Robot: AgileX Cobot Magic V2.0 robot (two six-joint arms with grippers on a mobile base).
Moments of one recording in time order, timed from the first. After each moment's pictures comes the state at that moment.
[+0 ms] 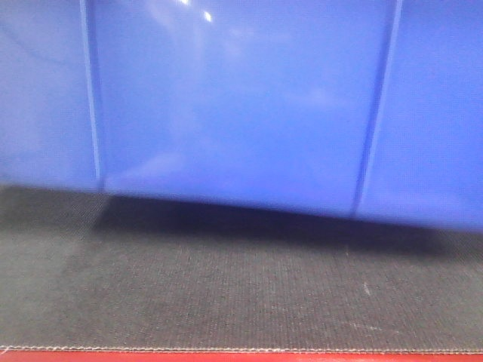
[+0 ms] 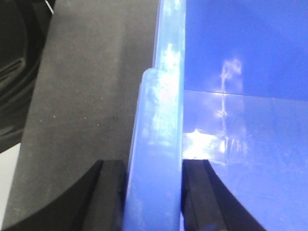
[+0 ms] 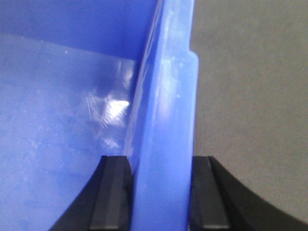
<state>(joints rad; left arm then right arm) -0.27 1.68 -1.59 0.36 0.83 -0.42 0.23 1.46 -1.26 -0.15 0.82 0.17</state>
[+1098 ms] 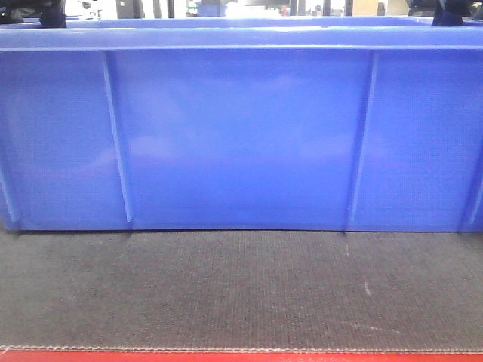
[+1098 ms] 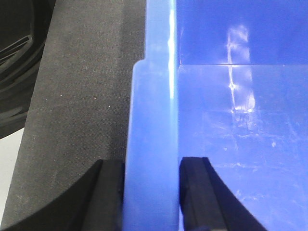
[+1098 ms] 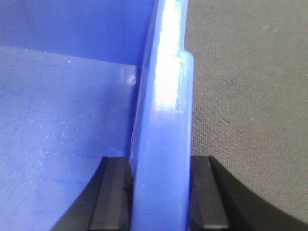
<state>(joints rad) -0.24 1.71 -1.51 0.39 0.78 -0.46 0.23 1.57 -1.26 -0.16 0.57 0.15</state>
